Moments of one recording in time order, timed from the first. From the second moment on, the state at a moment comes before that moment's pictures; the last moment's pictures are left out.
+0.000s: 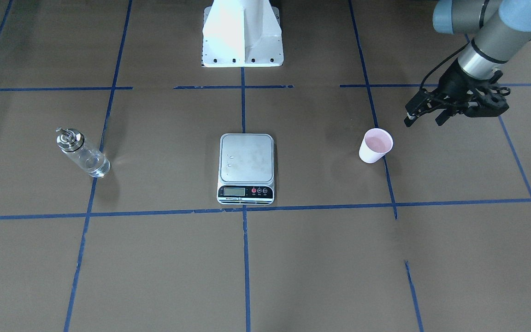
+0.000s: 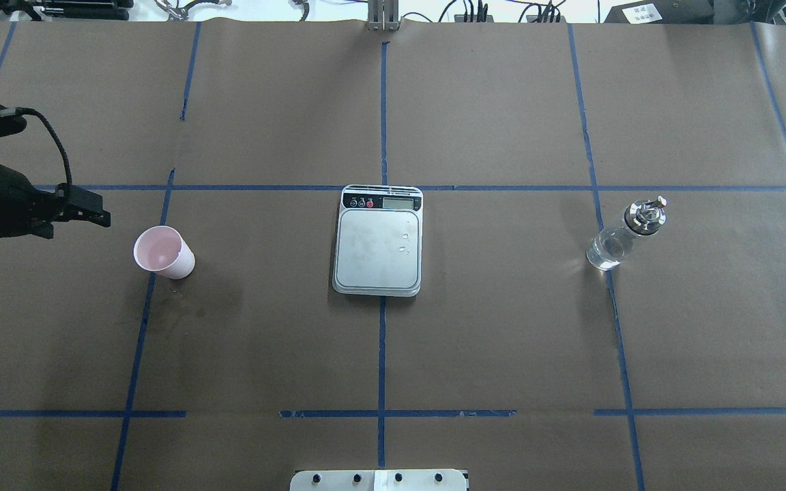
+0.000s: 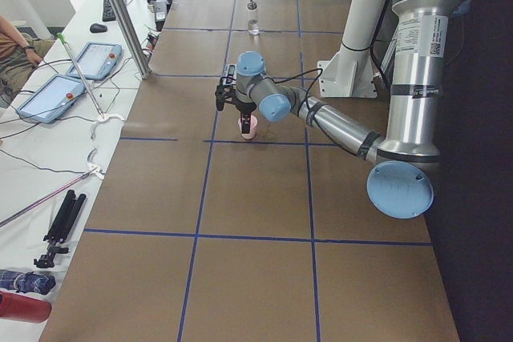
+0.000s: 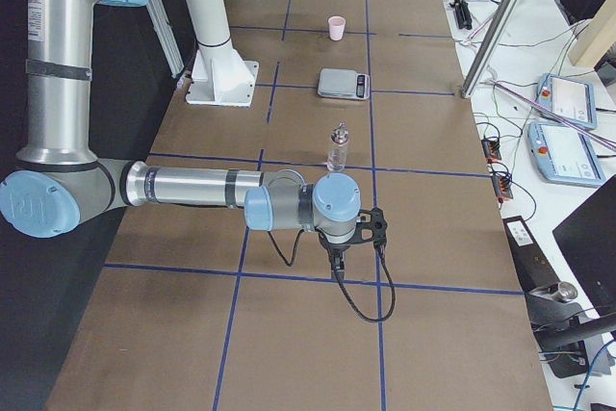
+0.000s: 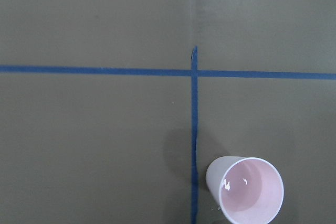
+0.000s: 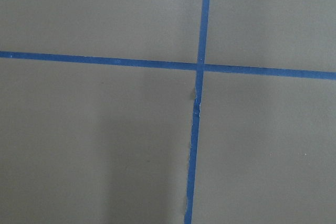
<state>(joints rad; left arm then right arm) -0.89 -1.60 -1.95 -2.00 -2.13 -1.18 1.58 -1.68 1.68 -1.48 2.43 -0.01</state>
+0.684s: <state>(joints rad) -0.80 -1.64 -1.84 -2.07 -2.06 -1.30 1.58 -1.68 1.69 -1.48 2.44 -0.01</state>
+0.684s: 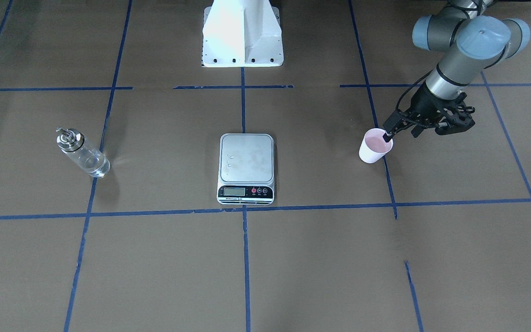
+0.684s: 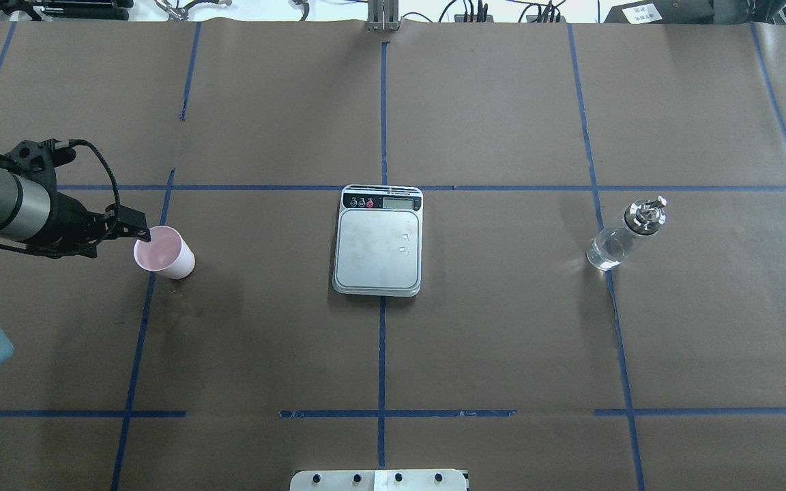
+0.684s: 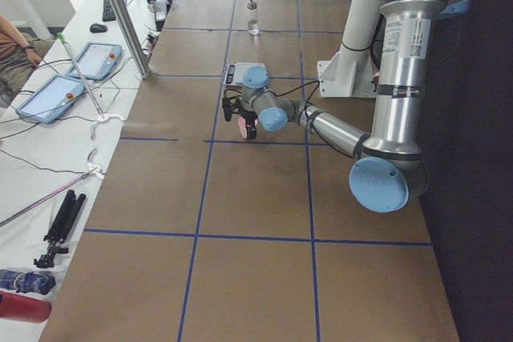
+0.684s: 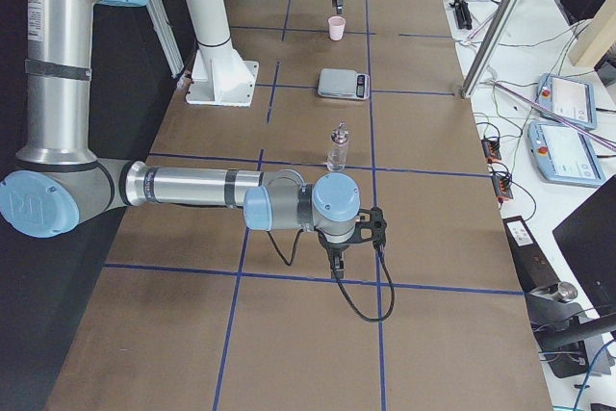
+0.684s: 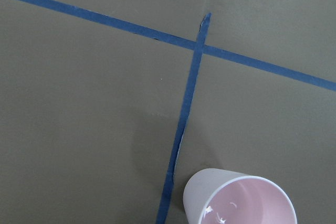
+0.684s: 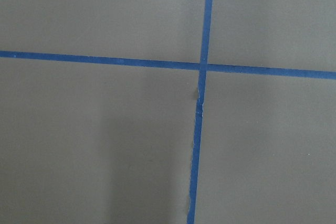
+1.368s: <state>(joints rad) -0.76 -1.67 -1.82 -2.07 -2.06 -1.30 1.58 -1.68 1.70 -1.49 2.45 0.00</state>
